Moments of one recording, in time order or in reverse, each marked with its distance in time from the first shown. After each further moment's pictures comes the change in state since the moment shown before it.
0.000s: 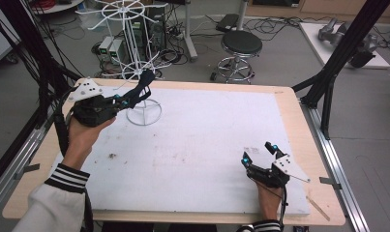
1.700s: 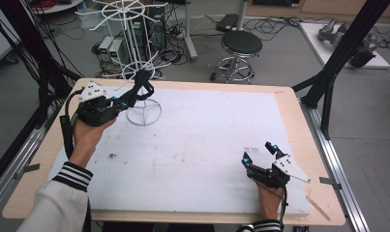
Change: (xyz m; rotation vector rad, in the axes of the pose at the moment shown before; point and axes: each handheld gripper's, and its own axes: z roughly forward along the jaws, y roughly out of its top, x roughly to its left) left arm 0.016 -0.026 0.019 0.071 0.109 -0.048; right arm -0.001 0.000 0.000 -0.007 0.000 0.000
